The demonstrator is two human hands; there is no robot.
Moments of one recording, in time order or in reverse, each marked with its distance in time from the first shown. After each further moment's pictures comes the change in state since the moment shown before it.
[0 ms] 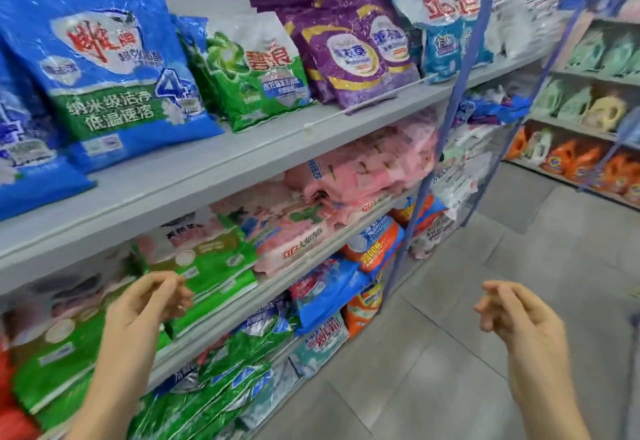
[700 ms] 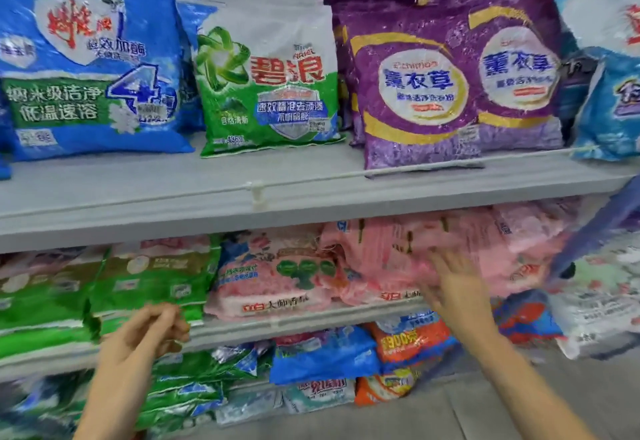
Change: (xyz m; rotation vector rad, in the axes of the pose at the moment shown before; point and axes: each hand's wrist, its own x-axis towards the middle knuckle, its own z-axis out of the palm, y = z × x) left_hand 0.019 -0.006 0.188 0.001 0.555 -0.167; right_hand 0.361 0.131 0.146 -0.986 -0.827 -0.951
